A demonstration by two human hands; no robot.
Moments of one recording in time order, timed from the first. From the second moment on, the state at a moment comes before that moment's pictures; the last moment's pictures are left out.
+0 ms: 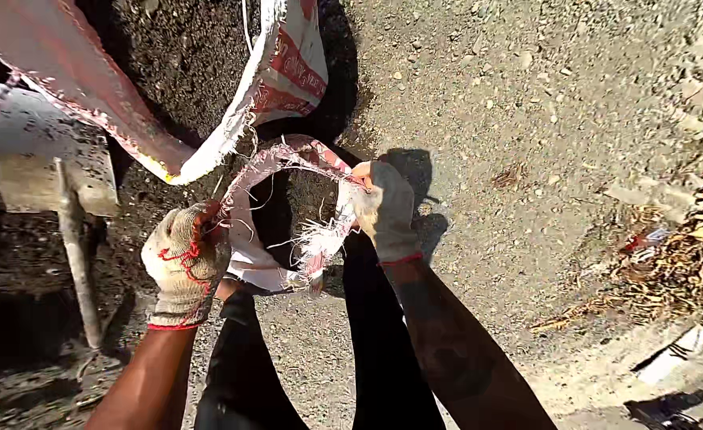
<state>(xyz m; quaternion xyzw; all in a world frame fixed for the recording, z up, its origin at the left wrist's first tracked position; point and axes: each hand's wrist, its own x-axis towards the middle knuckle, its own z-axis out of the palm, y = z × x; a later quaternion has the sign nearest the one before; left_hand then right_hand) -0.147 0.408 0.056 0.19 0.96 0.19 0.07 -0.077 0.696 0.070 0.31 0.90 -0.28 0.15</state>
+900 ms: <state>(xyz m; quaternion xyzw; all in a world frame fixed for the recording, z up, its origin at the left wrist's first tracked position) -0.095 0.410 0.073 0.02 0.95 0.18 0.23 0.028 0.644 0.075 0.37 0.91 -0.14 0.12</state>
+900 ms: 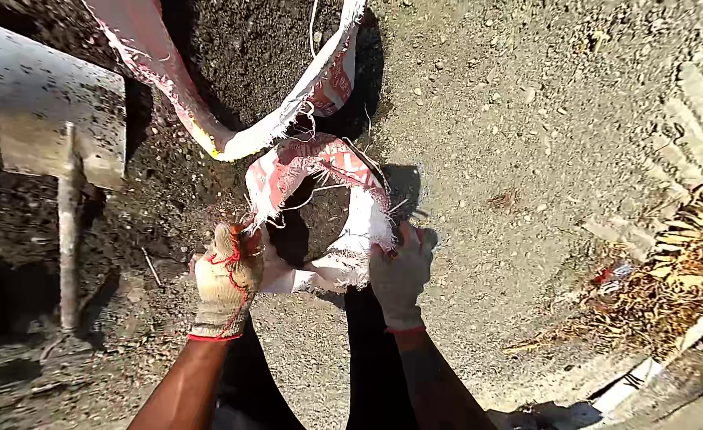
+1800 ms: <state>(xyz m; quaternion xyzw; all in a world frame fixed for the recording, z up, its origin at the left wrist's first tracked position) -0.100 0.400 0.065 0.02 0.95 0.24 0.20 -0.175 0.620 0.051 0.19 0.89 -0.26 0.32</state>
